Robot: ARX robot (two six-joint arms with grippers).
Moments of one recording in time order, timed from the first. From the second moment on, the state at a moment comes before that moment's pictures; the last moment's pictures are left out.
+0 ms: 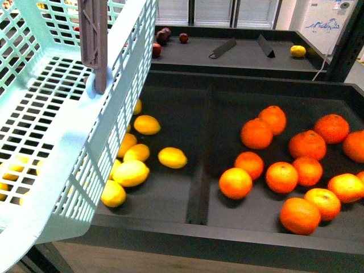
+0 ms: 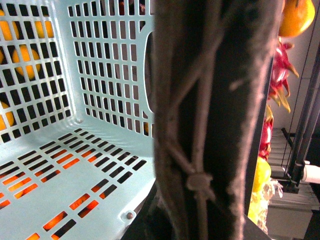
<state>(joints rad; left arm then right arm) -0.27 1.12 0.91 0.06 -0.13 -1.49 0.00 0.00 0.02 0.00 0.00 0.00</state>
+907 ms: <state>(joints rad) -0.27 1.12 0.91 0.06 -0.13 -1.49 0.00 0.00 0.02 0.00 0.00 0.00</state>
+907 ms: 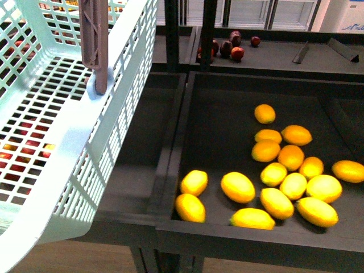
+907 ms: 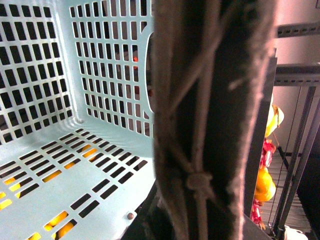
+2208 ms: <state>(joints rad) -0.24 1.69 1.54 -0.40 0.12 -0.91 0.00 0.00 0.02 0.00 0.00 0.00</state>
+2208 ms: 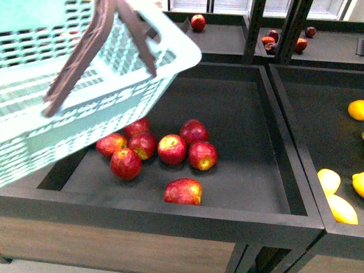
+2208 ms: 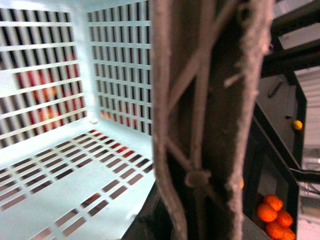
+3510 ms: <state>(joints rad) -0.59 2.14 2.19 -0.57 0.25 -0.87 -0.45 0.72 0.21 0.57 -0.29 0.14</state>
